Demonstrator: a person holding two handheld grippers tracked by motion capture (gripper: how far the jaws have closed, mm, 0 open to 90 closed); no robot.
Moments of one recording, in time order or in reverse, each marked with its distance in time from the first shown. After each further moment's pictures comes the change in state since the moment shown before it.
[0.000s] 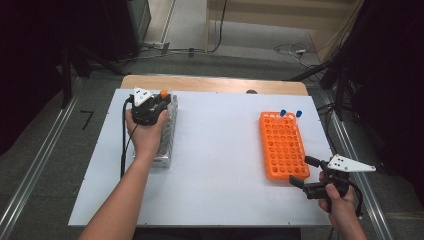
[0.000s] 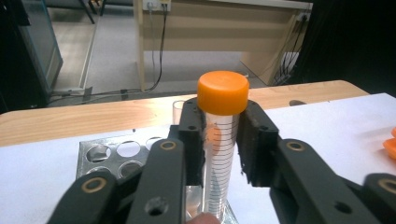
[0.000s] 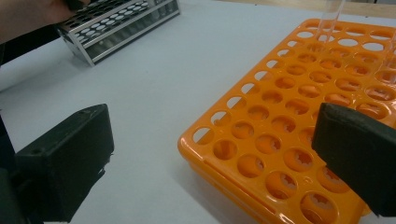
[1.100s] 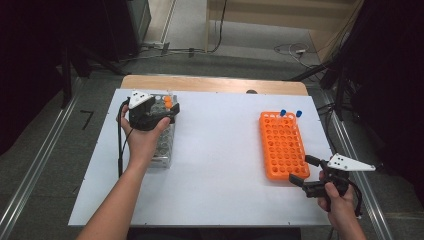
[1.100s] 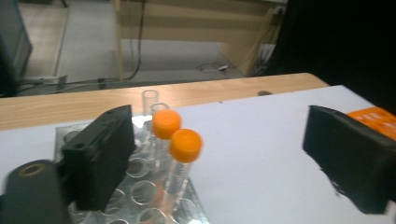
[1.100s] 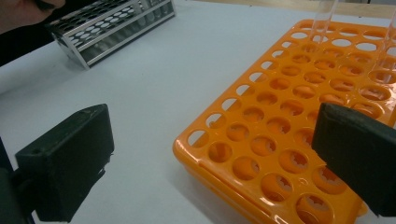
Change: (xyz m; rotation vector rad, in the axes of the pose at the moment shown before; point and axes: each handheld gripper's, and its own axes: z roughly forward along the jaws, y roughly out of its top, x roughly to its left) left arm -0.013 0.008 -0.035 0.032 -0.127 -0.033; right arm -0.002 0.001 0.002 -0.008 -0.016 0.013
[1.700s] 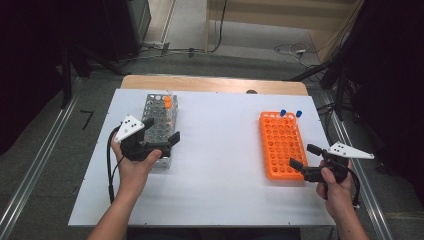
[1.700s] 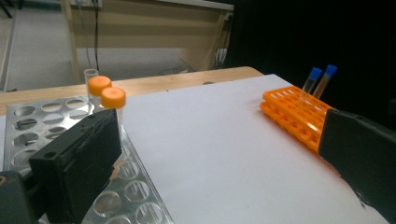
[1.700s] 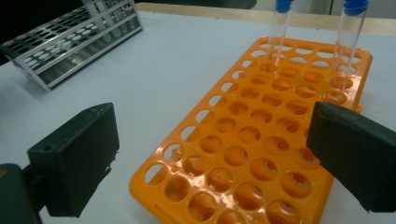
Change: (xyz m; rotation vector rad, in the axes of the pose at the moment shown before) left arm -0.030 -0.033 -0.065 -0.025 -0.145 0.049; right arm -0.020 0.020 0.013 -0.021 -0.098 0.033
